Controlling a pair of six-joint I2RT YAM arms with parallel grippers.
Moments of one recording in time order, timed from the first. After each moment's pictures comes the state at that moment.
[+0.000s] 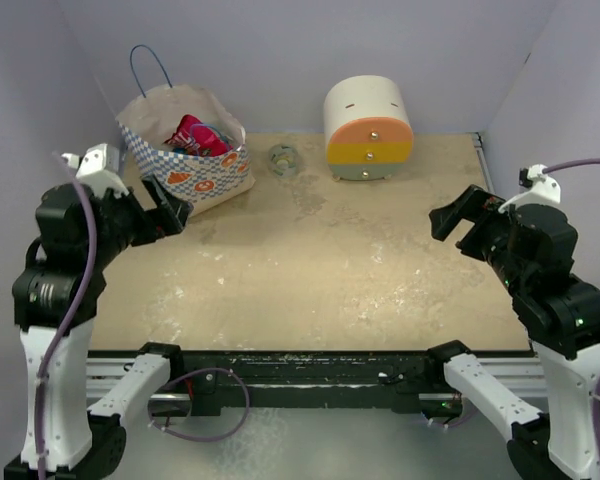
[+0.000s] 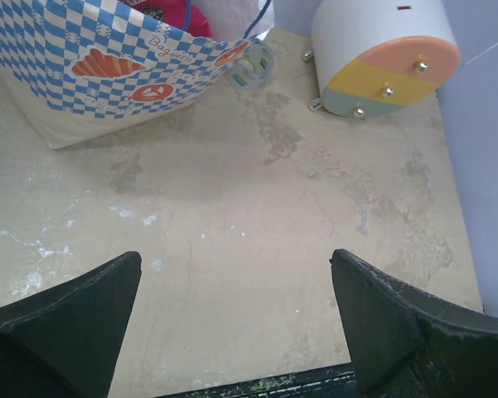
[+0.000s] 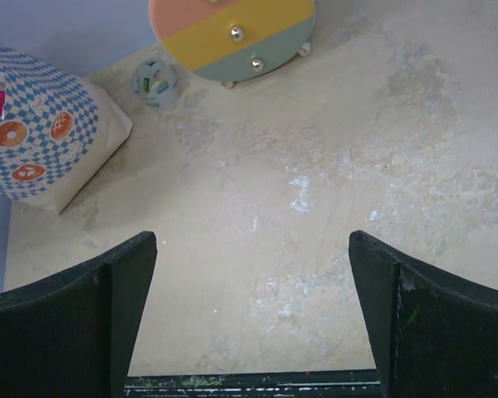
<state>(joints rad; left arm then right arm) -0.10 0.82 1.51 -1.04 0.13 -0.43 0.30 0.79 1.49 -1.10 0.25 0.53</state>
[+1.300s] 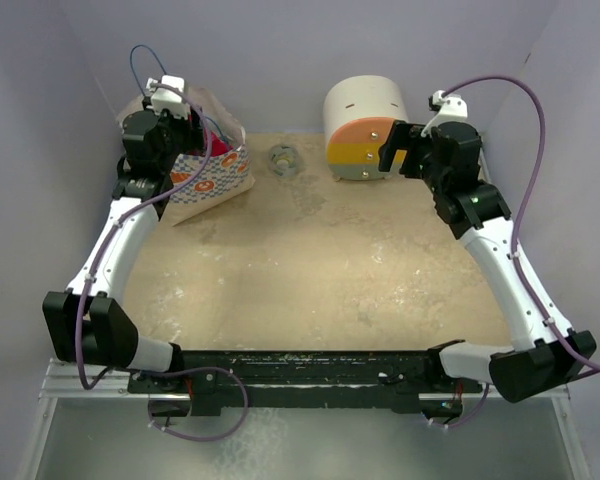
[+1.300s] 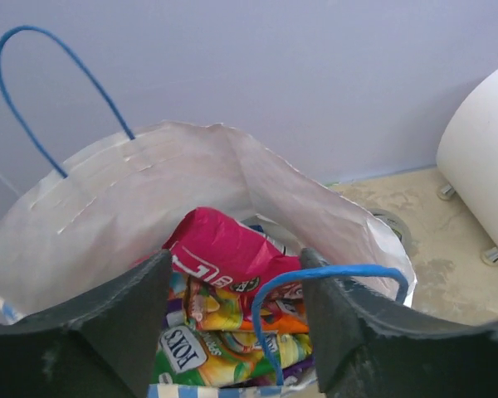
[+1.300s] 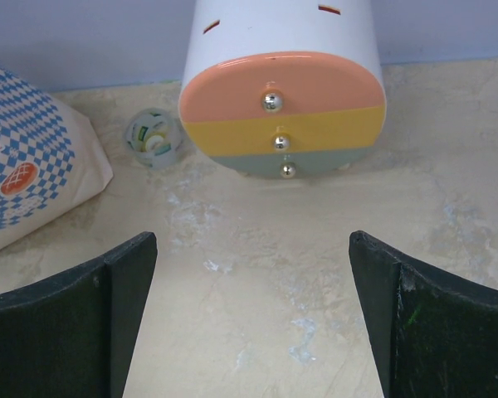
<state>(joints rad) -0.10 1.40 1.31 0.05 0.01 0.08 0.30 1.26 1.41 -0.45 0.18 0.26</state>
